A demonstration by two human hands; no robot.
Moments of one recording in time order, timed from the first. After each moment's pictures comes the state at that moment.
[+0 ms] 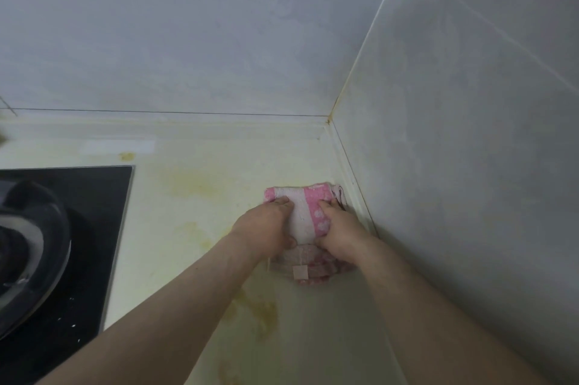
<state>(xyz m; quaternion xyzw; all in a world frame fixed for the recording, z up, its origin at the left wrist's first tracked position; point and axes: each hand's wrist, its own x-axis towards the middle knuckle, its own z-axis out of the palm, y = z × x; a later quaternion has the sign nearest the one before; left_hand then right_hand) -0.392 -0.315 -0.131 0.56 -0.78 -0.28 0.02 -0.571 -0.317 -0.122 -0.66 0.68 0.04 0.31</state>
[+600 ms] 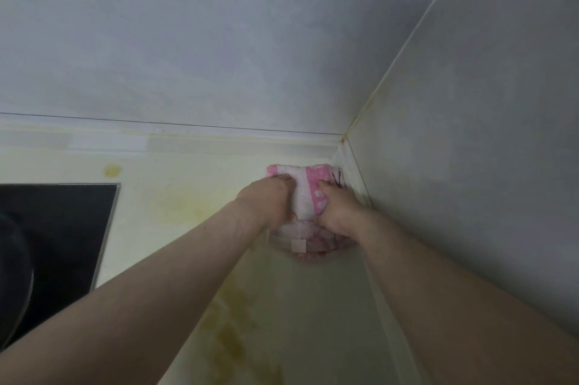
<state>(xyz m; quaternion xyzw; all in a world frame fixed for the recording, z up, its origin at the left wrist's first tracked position) -0.376 -0.424 -0.139 0.57 -0.79 -0.23 0.02 -0.542 -0.428 -0.124 -0.66 0.69 0.09 0.28</state>
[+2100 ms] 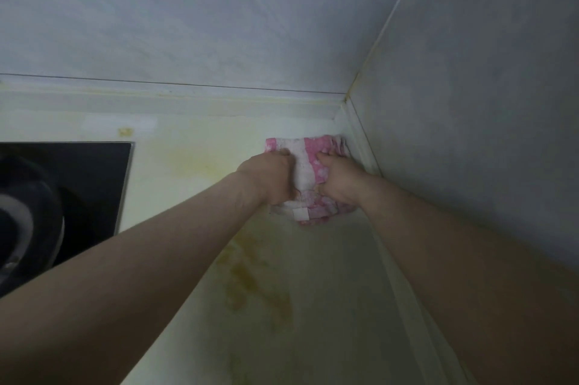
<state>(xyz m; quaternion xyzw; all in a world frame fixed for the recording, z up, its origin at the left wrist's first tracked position) -0.372 -0.379 -0.138 0.55 -0.81 -0.20 0.00 -0.539 -0.391 -0.120 -0.71 0.65 0.10 0.24</state>
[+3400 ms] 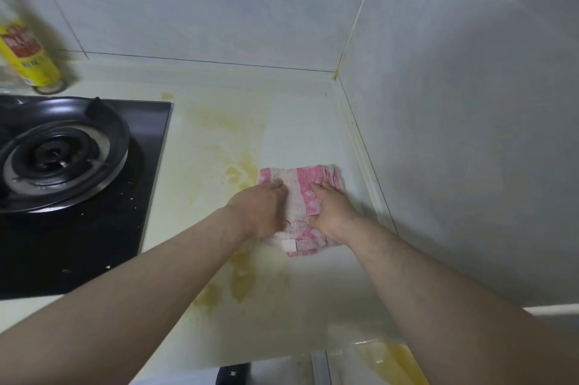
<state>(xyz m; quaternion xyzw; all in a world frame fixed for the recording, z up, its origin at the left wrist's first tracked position) -0.389 -0.170 -0.126 0.57 -0.79 -0.22 -0.01 -0.565 -0.188 -0.137 -0.70 0.65 0.01 0.30</state>
